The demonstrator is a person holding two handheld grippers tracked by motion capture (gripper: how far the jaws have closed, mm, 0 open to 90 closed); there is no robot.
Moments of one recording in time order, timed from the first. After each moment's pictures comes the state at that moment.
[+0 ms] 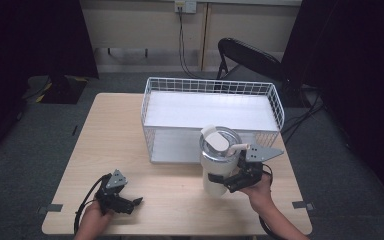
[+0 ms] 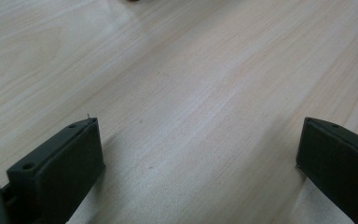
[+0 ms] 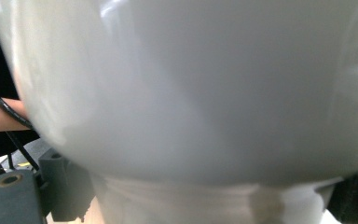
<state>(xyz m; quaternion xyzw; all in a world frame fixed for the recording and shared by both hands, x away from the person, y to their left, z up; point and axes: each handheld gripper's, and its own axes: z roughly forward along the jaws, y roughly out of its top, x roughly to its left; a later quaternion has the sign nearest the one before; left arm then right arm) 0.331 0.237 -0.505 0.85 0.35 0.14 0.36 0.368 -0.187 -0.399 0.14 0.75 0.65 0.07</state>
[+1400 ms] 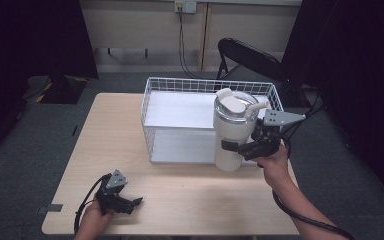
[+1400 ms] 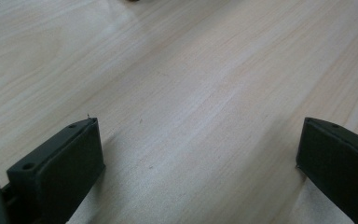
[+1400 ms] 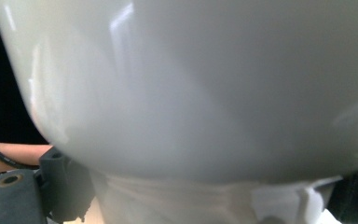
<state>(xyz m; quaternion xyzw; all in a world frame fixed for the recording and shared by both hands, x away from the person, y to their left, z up) 0.331 0.237 -0.505 0.85 0.35 0.14 0.36 0.404 -0.212 -0.318 0.17 0.74 0.64 0.08</state>
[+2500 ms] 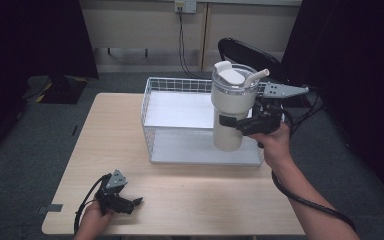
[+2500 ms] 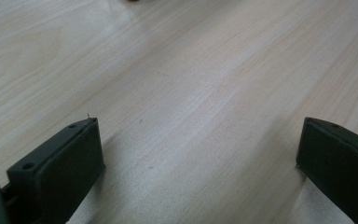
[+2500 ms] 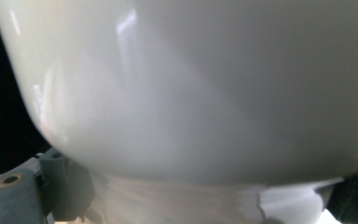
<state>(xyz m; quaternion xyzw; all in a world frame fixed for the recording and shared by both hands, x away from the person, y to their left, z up) 0.331 0.237 -0.505 0.85 0.35 0.14 0.36 0.428 -0.200 -0.264 0.19 0.74 0.64 0.09</state>
